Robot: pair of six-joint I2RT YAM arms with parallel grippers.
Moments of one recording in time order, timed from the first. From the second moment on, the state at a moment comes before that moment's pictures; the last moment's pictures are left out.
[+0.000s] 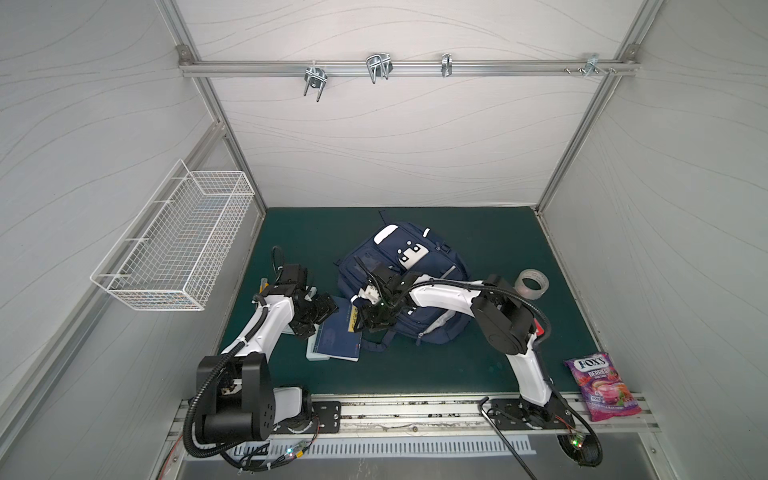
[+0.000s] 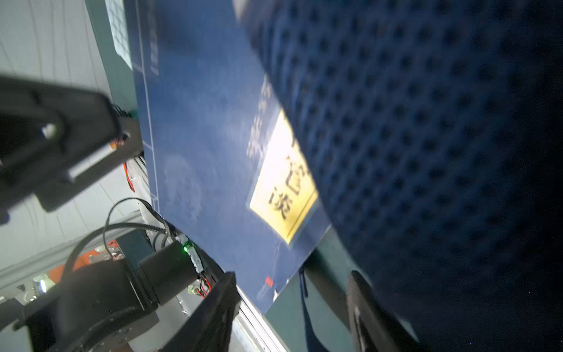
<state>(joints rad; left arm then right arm) 0.07 1.28 0.75 -0.82 0.30 -0.66 0.99 2.15 1.55 -0.50 -0.60 0.68</state>
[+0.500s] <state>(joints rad) 0.12 1.31 0.68 -0.68 0.46 -0.71 1.00 2.30 1.68 -0.52 -0.72 0.71</state>
